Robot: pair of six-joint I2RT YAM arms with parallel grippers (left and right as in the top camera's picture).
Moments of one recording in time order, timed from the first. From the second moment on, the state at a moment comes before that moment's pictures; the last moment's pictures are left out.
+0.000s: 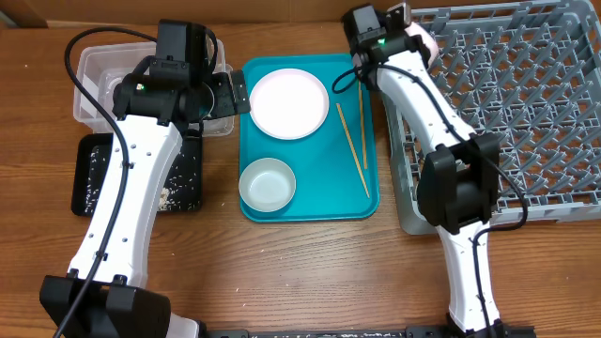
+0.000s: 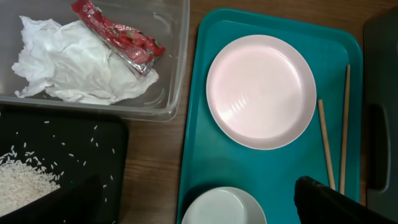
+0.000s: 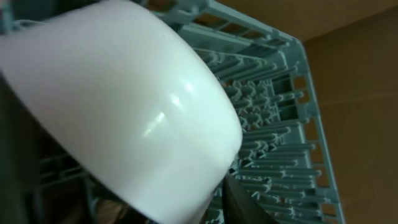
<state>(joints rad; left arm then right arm) -0.15 1.65 1.65 -1.00 -0.02 -0.34 0.35 2.41 2.23 -1.02 0.95 0.13</state>
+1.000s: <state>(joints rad) -0.15 1.65 1.65 -1.00 -0.02 -0.34 0.50 2.35 2.13 -1.34 -0.35 0.39</state>
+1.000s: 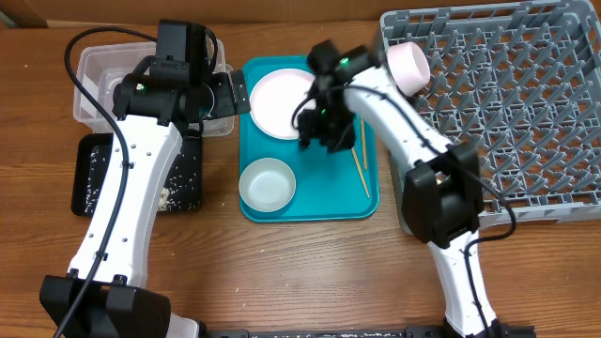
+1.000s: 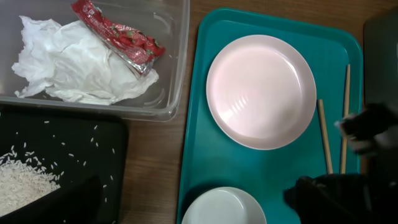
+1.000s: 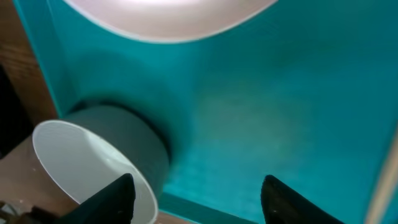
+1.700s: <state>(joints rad) -0.15 1.65 1.65 -1.00 -0.02 -0.34 0.57 2.34 1.97 -1.27 -0.31 0.51</state>
